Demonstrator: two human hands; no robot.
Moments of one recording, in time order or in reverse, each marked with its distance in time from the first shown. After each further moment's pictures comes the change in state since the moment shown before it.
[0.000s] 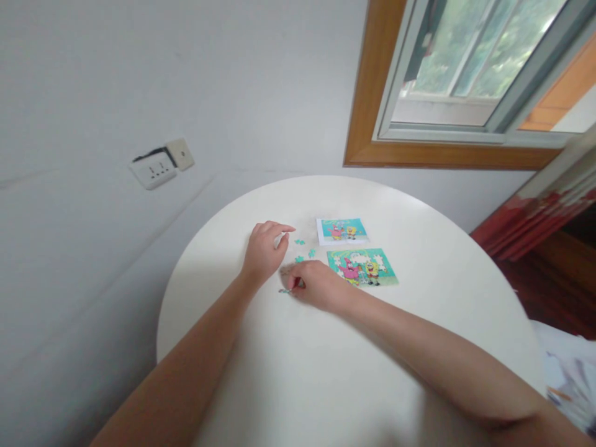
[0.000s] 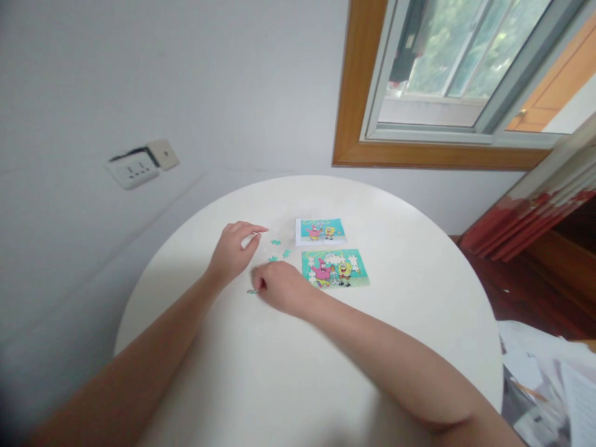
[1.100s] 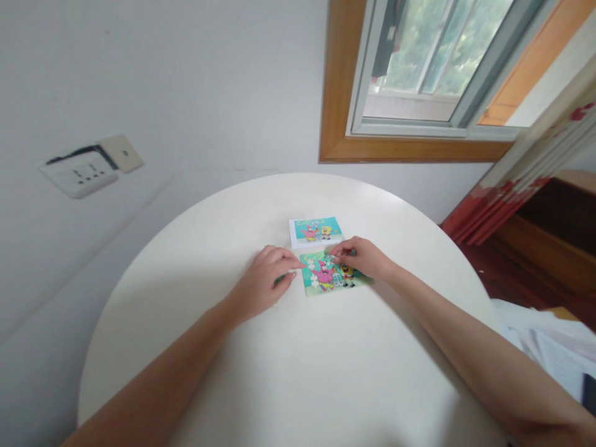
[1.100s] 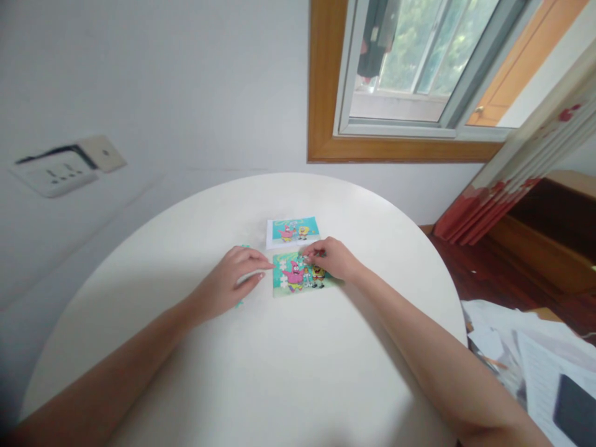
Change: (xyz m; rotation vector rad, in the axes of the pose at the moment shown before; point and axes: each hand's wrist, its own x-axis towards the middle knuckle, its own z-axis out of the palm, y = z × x) left_hand -0.014 0.039 0.023 -0.200 -0.372 0.328; right_hand -0.069 0.126 -0.077 0.130 0.204 0.308
